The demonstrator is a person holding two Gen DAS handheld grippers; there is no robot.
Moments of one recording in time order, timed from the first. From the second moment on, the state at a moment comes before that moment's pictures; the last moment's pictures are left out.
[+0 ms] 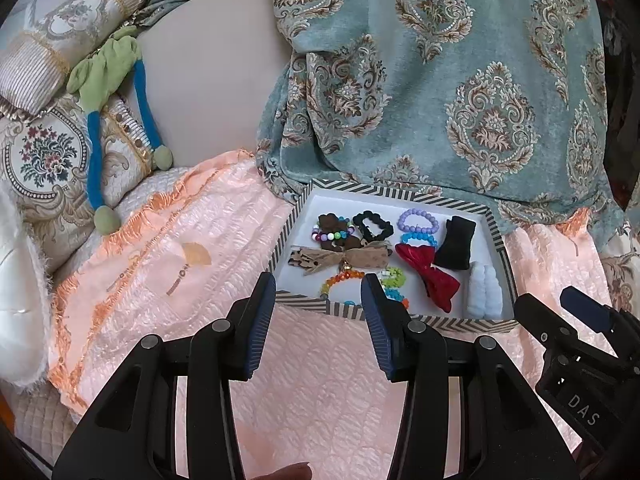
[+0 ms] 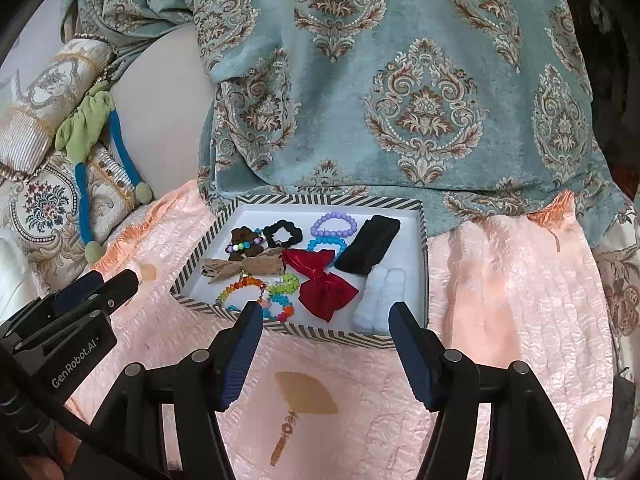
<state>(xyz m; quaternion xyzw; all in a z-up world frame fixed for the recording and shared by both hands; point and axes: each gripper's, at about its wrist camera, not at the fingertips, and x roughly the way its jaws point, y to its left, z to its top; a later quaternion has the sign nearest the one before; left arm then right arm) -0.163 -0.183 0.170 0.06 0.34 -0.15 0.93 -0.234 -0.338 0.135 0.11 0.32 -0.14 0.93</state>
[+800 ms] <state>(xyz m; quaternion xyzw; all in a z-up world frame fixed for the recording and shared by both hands) -0.174 -0.187 0.171 0.07 0.33 -0.15 0.93 -0.235 -0.334 0.129 0.11 0.33 -0.13 0.93</state>
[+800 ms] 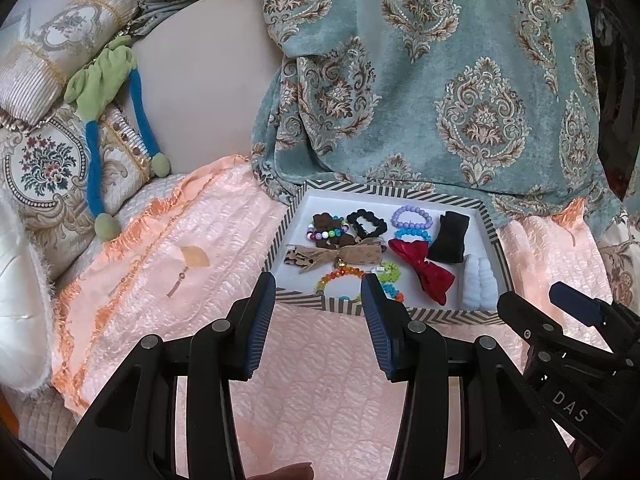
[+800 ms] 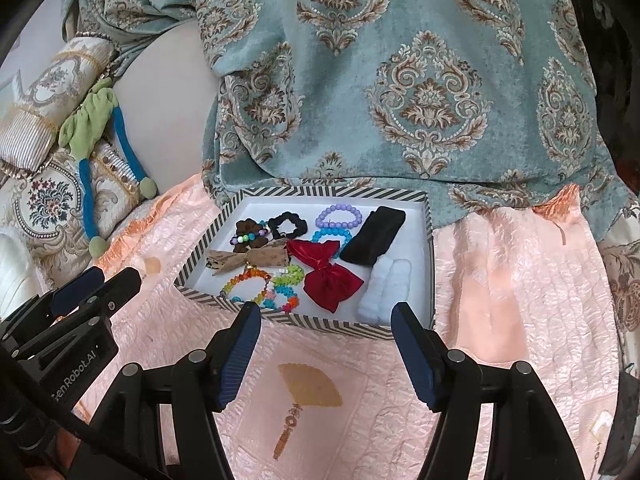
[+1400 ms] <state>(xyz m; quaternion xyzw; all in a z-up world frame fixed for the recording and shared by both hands) -0.173 -0.183 0.169 0.07 0.33 -0.15 0.93 -0.235 -0.332 0.124 0.11 0.33 -0.13 0.93</state>
